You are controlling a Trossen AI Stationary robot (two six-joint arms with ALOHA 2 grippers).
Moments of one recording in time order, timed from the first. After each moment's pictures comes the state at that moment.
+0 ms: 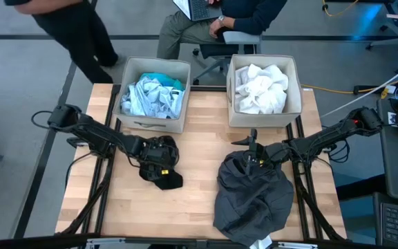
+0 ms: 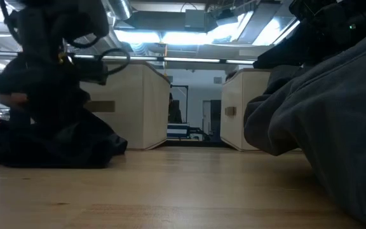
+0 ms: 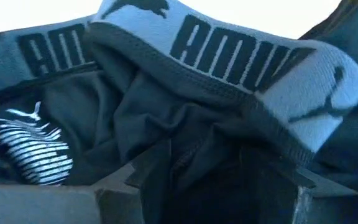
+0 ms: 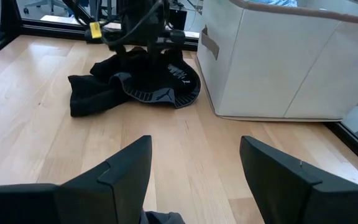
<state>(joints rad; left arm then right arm) -0.23 1.45 0.71 -0.56 -0.19 -0.36 0.31 1.10 0.40 0.39 0.48 0.00</state>
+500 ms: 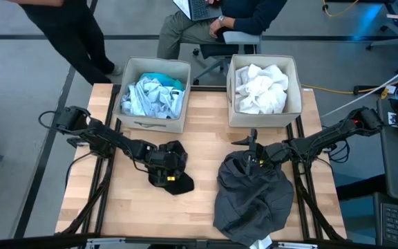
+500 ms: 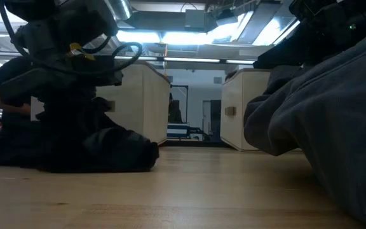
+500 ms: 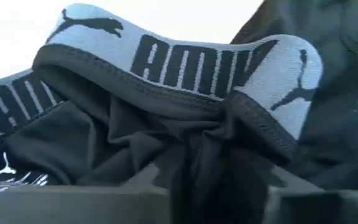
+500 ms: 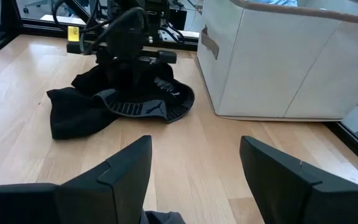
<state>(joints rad) -0.25 1.58 0.66 -0.21 -0.11 -0.21 0.31 1.10 0.40 0.39 0.48 0.00</state>
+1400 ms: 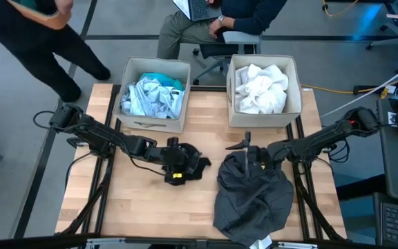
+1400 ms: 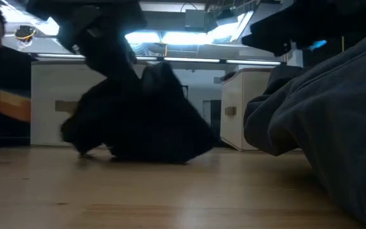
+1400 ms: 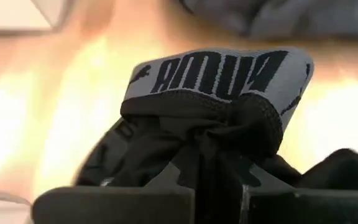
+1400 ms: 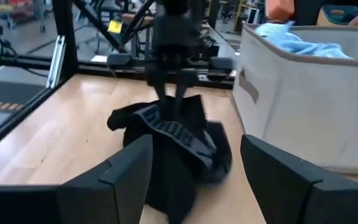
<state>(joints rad) -0.25 1.47 0.81 -0.14 -0.27 -0.12 0.31 1.18 0.44 0.60 0.33 -0.06</state>
